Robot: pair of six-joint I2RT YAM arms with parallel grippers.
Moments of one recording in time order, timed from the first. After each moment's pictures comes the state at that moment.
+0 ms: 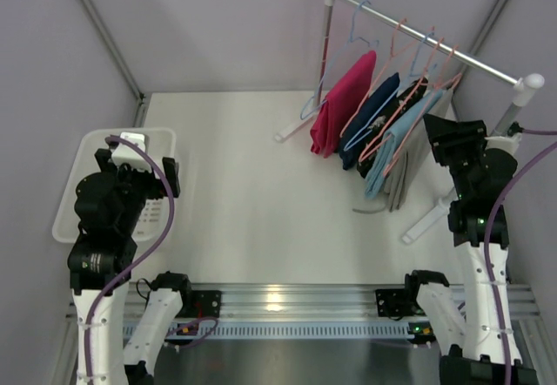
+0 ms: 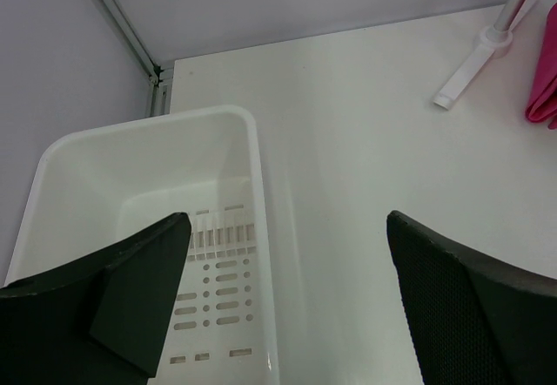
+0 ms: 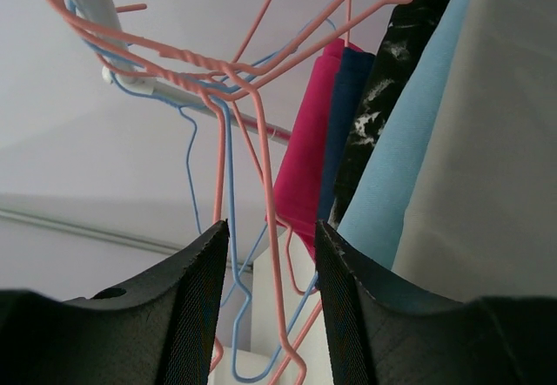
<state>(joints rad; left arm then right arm) -0.04 0.62 1.15 -0.71 0.04 0.12 -0.13 0.71 0.87 -0.13 -0.12 1.08</state>
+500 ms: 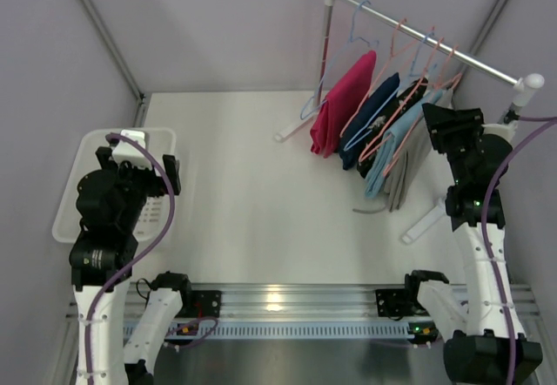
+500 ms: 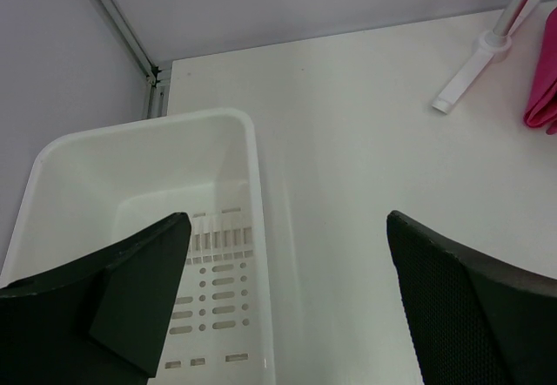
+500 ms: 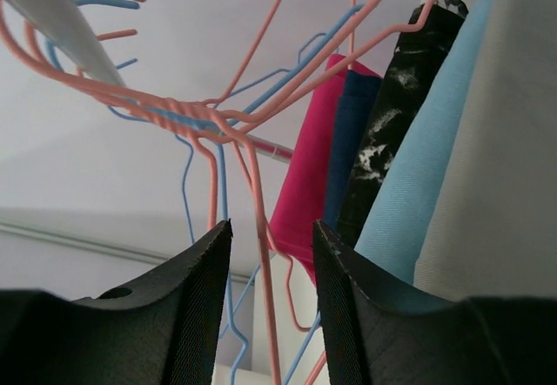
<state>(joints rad) -0.04 0.63 1.15 -0.69 0.04 0.11 -0.12 0.82 0.88 -0.02 -0.11 1.08</state>
